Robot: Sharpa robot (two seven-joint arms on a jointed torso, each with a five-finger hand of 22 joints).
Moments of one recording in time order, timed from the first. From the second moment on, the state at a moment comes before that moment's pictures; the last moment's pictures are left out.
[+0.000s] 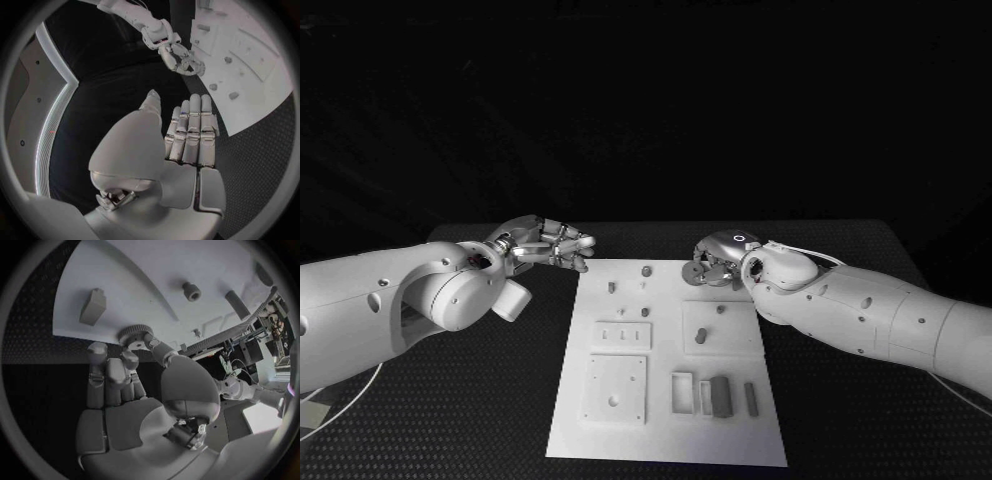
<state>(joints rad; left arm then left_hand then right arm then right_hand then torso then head) 1.46 -0.88 -0.24 1.47 -0.20 -0.17 0.12 1.48 -0.06 -0.01 0.29 0.05 0.79 0.20 0.36 0.37 1.09 0.15 0.12 0.17 1.03 0.08 0.32 0.80 0.01 0.98 -0.02 0.14 0.61 1.21 -0.58 -0.08 1.08 -1.69 -0.30 -0.16 1.04 -0.12 0.57 -0.27 0.06 0.88 0.11 0.29 0.48 1.14 0.02 1.11 1.14 1.28 -0.09 1.46 0.85 0.18 1.22 -0.05 0.92 1.31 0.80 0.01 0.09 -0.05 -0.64</state>
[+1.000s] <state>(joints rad) 1.46 -0.88 -0.24 1.48 -0.20 -0.17 0.12 1.48 -0.06 -0.01 0.29 0.05 0.79 0.20 0.36 0.37 1.09 0.14 0.12 0.18 1.04 0.08 0.32 0.80 0.01 0.98 -0.02 0.14 0.61 1.19 -0.59 -0.06 1.15 -1.73 -0.34 -0.21 1.07 -0.08 0.60 -0.29 0.05 0.89 0.10 0.30 0.48 1.14 0.02 1.11 1.13 1.29 -0.09 1.46 0.85 0.18 1.22 -0.05 0.92 1.31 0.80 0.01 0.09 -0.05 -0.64</state>
